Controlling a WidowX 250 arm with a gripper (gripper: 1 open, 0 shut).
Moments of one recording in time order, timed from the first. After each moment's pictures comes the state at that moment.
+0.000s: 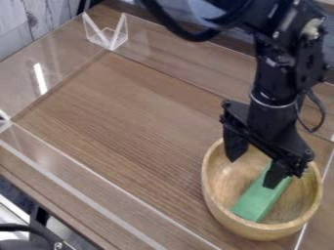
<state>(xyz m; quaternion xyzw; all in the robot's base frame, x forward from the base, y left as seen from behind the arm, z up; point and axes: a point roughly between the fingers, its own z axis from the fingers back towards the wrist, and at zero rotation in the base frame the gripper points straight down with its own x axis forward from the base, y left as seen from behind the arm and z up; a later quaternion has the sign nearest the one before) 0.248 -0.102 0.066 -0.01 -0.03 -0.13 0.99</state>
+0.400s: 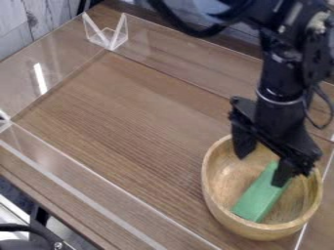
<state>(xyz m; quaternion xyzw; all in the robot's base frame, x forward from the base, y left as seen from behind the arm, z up) 0.250 -0.118 0.070 -0.02 -0.05 -0.18 0.98</state>
